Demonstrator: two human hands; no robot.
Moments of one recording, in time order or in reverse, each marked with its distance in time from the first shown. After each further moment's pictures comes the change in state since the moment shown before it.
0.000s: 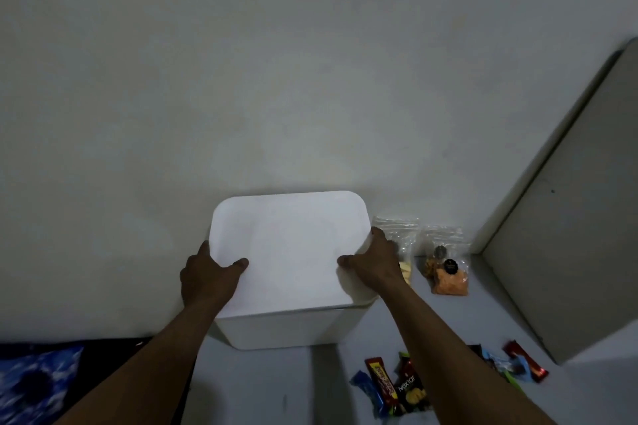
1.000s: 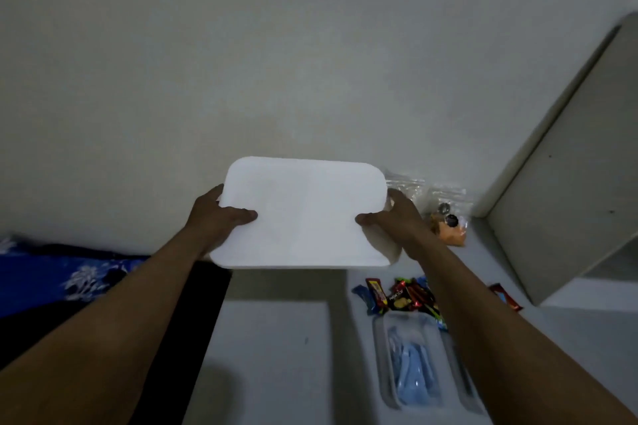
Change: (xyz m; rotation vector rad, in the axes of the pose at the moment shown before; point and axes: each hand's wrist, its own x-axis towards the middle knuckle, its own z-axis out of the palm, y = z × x) left_hand -0.143 0.009 -0.104 -0.385 -0.118 0.097; right_hand -0.117 0.009 -0.067 0.234 -0.175 -0.185
